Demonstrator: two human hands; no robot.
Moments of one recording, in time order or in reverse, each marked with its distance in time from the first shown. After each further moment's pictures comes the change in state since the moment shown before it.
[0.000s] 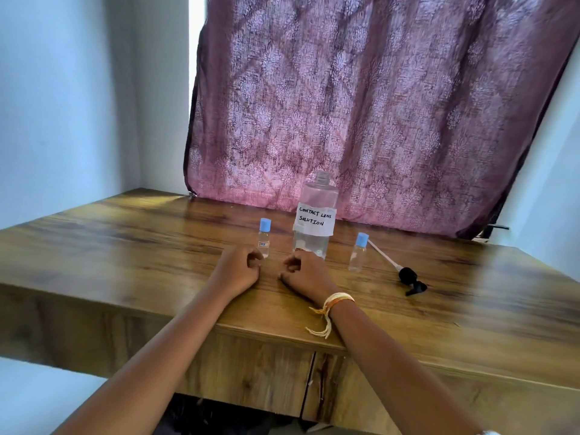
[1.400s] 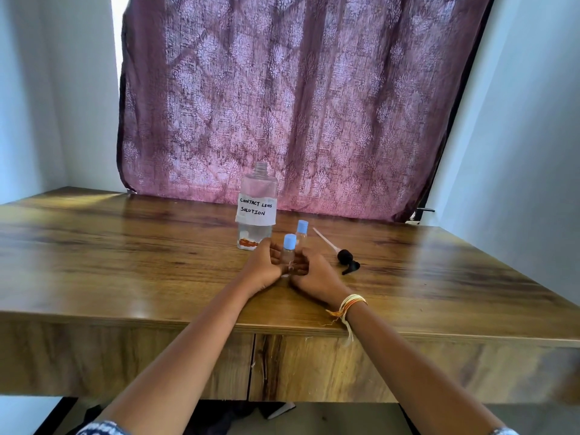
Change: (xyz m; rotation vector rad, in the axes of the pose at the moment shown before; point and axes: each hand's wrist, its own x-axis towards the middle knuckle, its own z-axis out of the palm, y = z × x) left_hand -0.015 0.117 0.090 -0.479 -0.274 -0.012; right_hand -0.066 0.062 -0.088 0.108 0.025 0.048
